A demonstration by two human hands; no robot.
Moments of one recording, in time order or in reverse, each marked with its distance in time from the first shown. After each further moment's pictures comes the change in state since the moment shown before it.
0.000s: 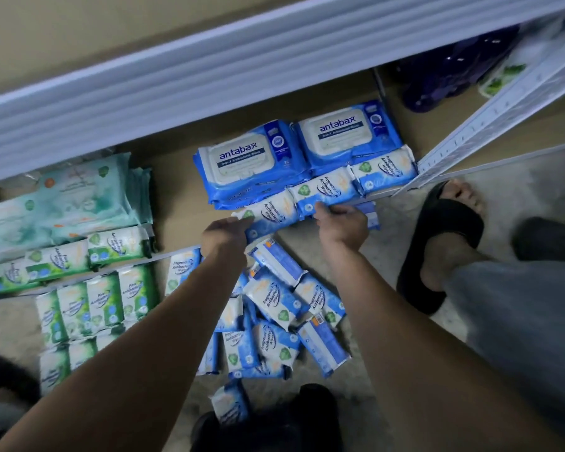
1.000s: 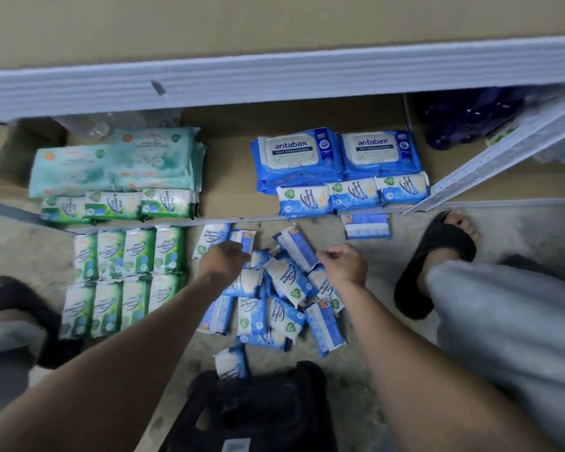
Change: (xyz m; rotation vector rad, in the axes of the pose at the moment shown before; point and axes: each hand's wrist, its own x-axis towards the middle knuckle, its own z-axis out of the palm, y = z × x) left_hand -0.058 -0.047 -0.130 0.610 -0.159 0.266; right_hand -0.071 0.053 -0.048 -0.530 -0.253 -0.221
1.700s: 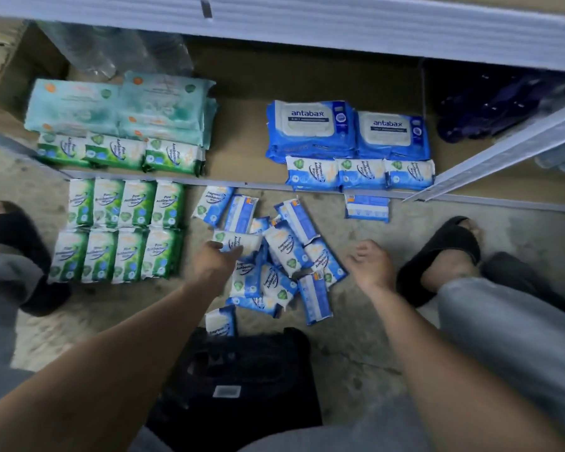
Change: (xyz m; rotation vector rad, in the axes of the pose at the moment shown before) left_hand -0.038 -0.061 0.020 -0.157 0.069 -0.288; right_hand -0.002 0.058 -0.056 -0.329 -0.050 -0.200
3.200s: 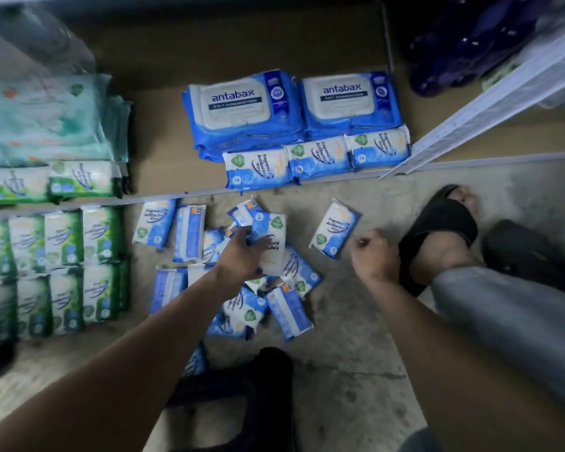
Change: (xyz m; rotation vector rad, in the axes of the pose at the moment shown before) left_hand 0.005 0.082 0.122 -0.190 -0.386 0.116; right_hand 0.068 0.041 -0.020 -0.130 0.103 0.219
